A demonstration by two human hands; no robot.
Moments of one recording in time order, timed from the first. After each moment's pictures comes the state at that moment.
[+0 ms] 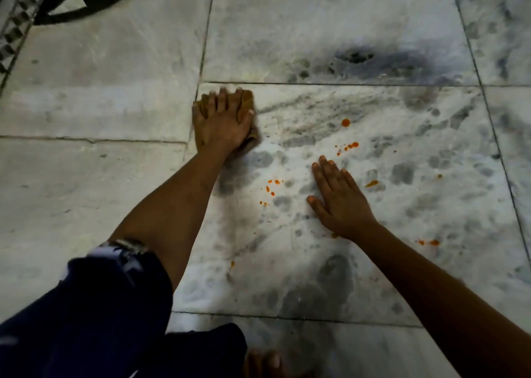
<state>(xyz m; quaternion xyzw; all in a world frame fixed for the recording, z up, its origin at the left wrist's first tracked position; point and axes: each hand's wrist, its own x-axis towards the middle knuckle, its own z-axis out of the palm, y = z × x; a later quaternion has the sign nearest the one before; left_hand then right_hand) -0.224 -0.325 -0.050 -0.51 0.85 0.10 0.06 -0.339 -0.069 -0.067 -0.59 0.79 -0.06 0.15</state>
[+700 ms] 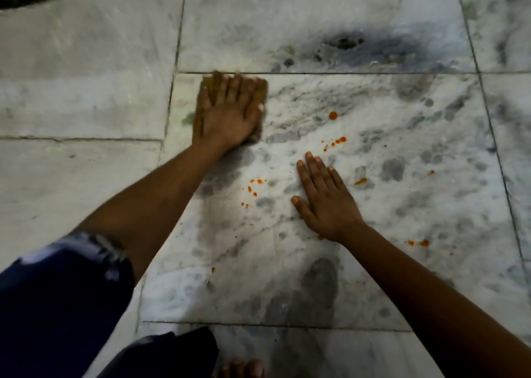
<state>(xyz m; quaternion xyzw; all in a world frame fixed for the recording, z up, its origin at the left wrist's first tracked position) -0.261 -0.313 -0.059 -0.41 0.91 0.08 0.05 -0.341 -0.068 -0.073 -0.60 0.79 -0.06 0.14</state>
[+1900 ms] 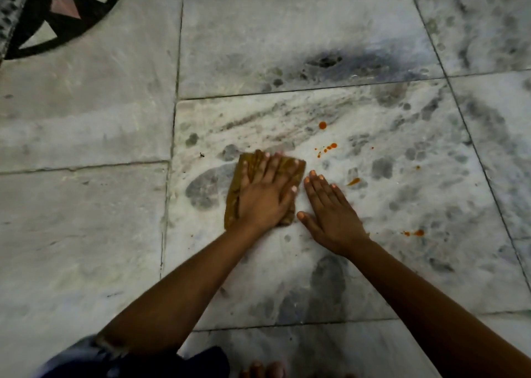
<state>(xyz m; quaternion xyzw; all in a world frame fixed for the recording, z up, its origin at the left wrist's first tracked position) -0.220 -0.183 -0.053 -0.27 0.96 0.10 0.05 -0.324 -0.045 -0.065 -0.55 0.81 -0.09 0.18</state>
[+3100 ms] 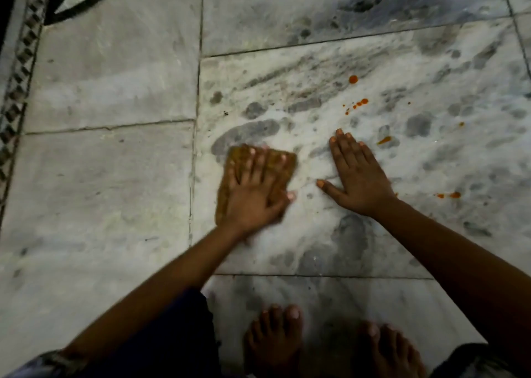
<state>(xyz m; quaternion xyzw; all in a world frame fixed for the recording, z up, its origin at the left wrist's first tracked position) -0.124 -0.162 -0.053 -0.31 0.94 0.11 0.11 -0.328 -0.040 -0.071 -0.59 0.79 -0.07 0.15</state>
